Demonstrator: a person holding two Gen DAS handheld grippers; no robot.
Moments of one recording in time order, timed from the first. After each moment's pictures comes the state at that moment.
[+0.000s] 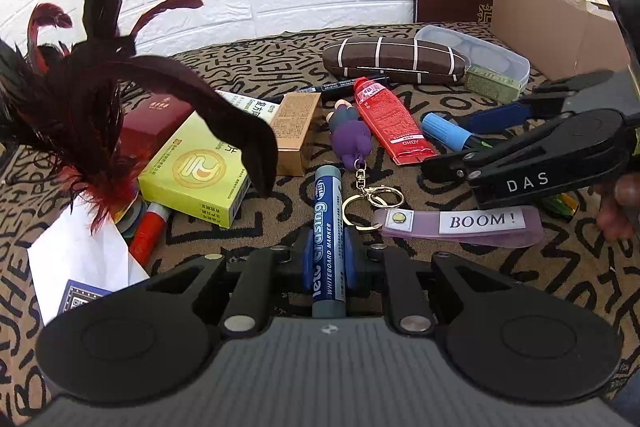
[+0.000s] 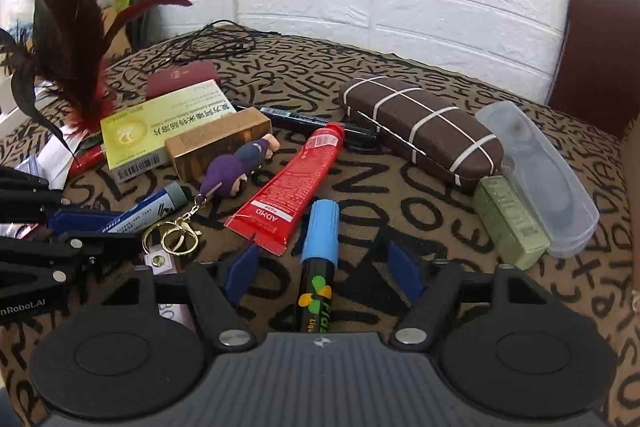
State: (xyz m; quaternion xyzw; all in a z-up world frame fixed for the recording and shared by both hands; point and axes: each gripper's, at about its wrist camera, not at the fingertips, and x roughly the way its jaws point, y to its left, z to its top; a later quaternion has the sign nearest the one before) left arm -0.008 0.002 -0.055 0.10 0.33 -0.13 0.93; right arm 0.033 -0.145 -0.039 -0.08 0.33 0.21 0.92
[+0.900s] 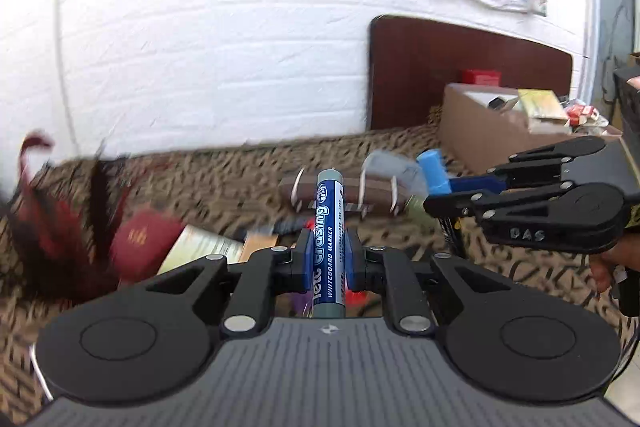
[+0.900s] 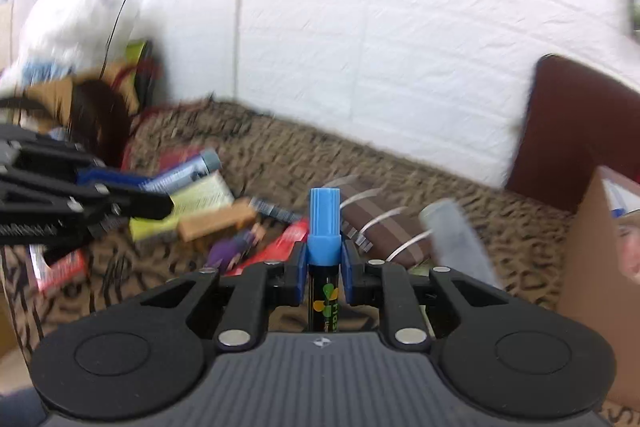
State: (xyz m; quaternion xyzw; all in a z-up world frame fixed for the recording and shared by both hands) left arm -0.008 -0.015 0.024 0.06 0.22 -0.21 0.95; right arm 0.000 -0.186 0.035 -0.07 0.22 0.20 0.95
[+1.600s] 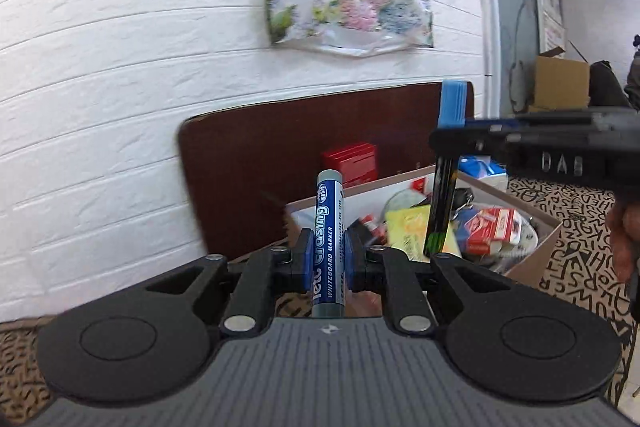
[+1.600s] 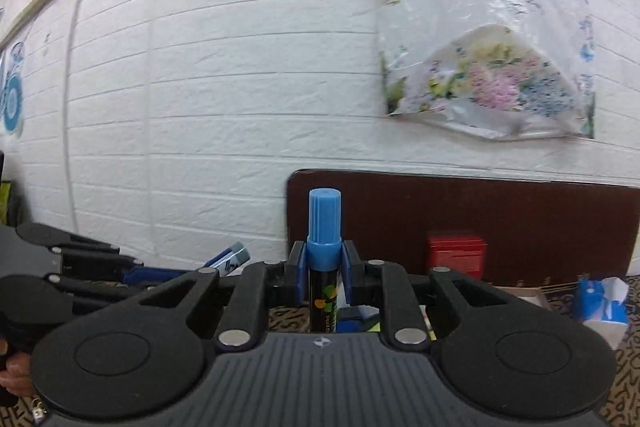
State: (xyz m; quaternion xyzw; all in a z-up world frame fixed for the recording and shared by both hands) left arm 0.087 -0.221 0.088 0.10 0.15 -0.37 0.91; right arm 0.010 -0.399 0.137 0.01 0.09 0.00 1.00
